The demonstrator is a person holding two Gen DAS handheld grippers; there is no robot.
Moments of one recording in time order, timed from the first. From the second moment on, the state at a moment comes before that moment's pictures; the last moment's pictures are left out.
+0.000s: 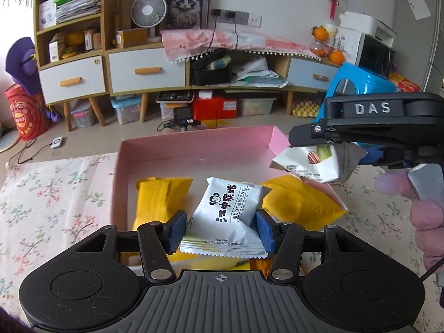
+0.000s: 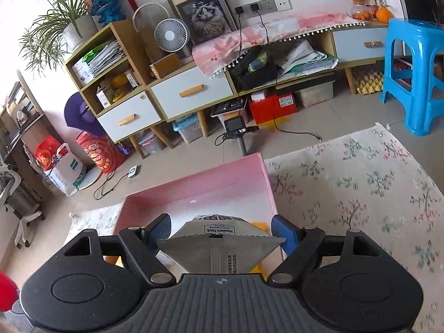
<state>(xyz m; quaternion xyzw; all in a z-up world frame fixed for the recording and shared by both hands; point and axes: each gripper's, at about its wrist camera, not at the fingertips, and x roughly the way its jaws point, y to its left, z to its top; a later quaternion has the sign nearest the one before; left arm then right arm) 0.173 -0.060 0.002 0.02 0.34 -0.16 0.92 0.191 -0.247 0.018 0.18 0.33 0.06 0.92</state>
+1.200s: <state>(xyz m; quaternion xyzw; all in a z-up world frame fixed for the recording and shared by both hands) 0.189 -0.076 -0.013 0.03 0.34 -0.15 0.93 0.210 -0.256 0.014 0.16 0.32 0.04 0.93</state>
